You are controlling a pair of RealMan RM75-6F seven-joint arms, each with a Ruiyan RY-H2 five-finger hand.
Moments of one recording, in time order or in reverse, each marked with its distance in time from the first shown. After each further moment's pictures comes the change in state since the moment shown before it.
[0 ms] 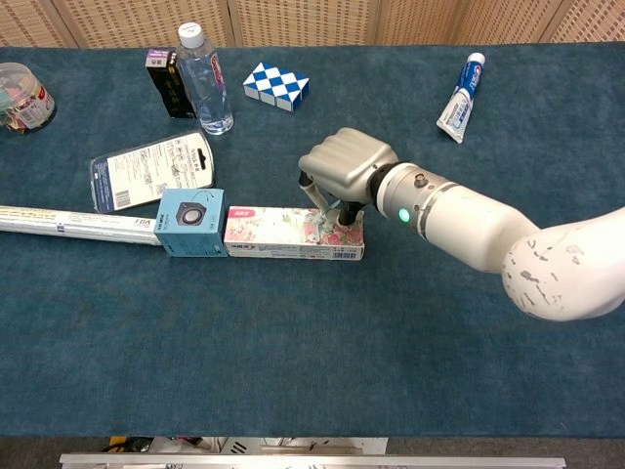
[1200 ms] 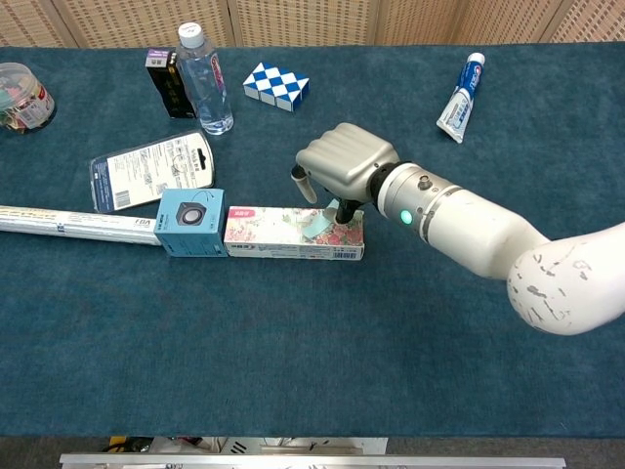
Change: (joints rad) left arm -0.004 -0.002 -0.006 0.008 0.001 -0.004 -0.008; right arm -0.028 -0.013 -0.004 -0.003 -0.084 0.045 0.052
